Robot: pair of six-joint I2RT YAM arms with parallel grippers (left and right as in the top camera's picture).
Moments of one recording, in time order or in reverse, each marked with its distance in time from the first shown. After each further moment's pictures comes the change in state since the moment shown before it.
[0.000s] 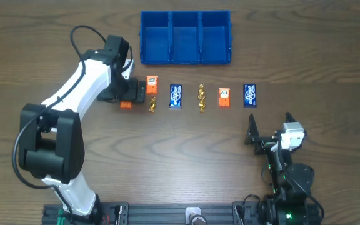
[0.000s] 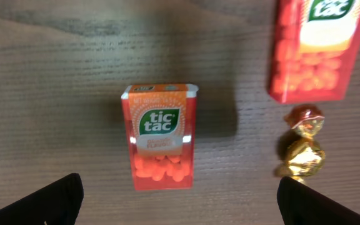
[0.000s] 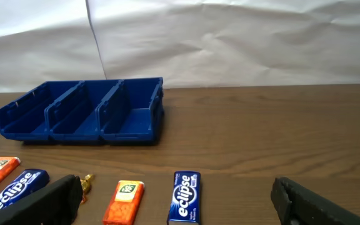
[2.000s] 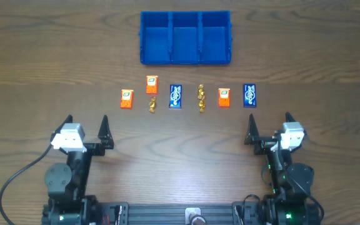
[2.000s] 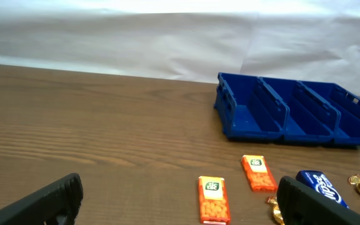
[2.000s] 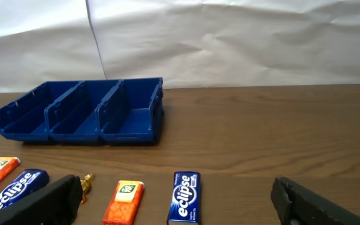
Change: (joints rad) left arm 0.229 -1.894 -1.301 0.792 0.028 0.034; right arm -0.001 0.001 0.000 0.002 0.000 0.000
